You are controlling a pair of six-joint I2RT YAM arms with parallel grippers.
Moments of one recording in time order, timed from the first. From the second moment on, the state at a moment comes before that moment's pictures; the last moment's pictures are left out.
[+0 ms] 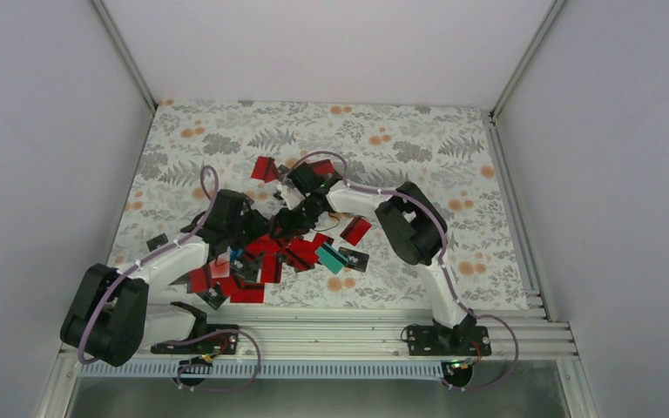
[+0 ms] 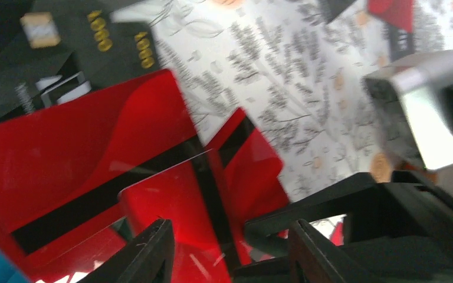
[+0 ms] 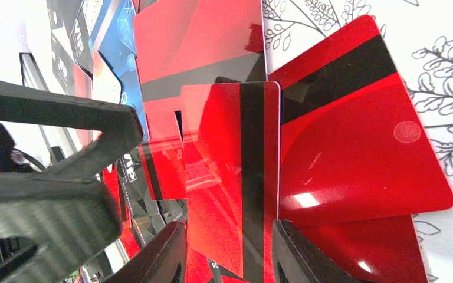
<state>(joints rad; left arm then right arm) -0.37 1.24 0.52 -0.14 0.15 -0.91 0.80 2.23 1.56 -0.47 -0.71 0.41</state>
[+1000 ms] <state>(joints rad) -0.36 1.36 0.47 0.00 0.21 -0.87 0.80 2.22 1.54 -0.48 -0.74 0.41</state>
